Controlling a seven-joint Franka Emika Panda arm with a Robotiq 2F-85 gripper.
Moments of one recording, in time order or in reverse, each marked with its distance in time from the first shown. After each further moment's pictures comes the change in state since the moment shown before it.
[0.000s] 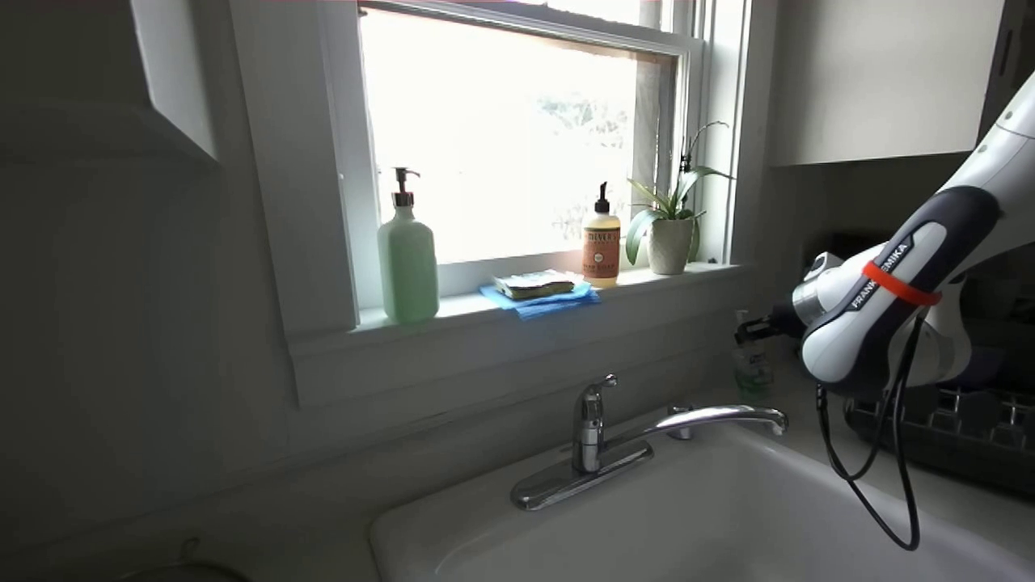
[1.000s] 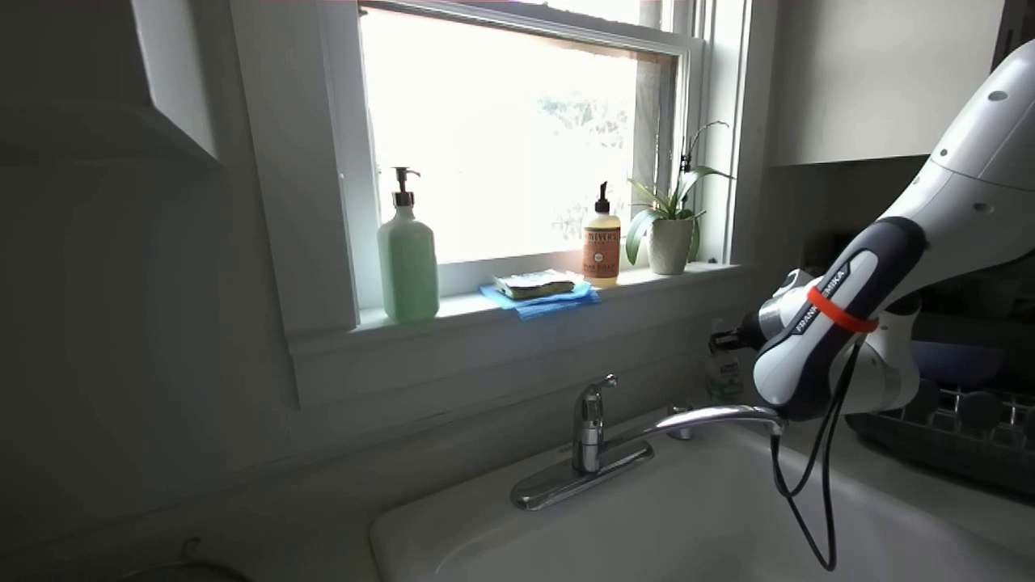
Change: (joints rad) arm 0.181 0.111 -0.058 0.077 0.204 0.070 0.004
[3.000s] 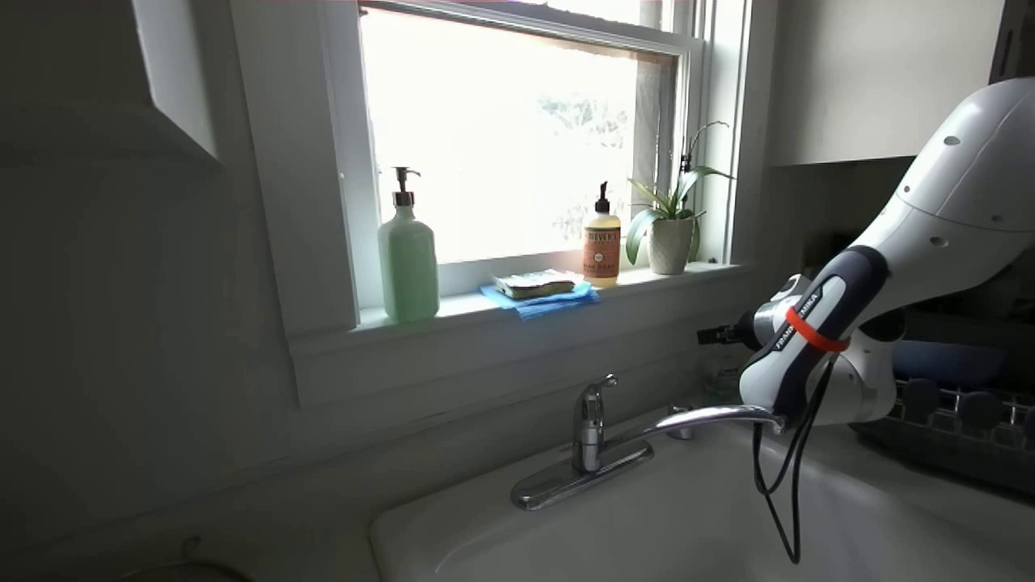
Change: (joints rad) arm -0.006 0.116 -0.018 0.112 0.042 0.127 0.028
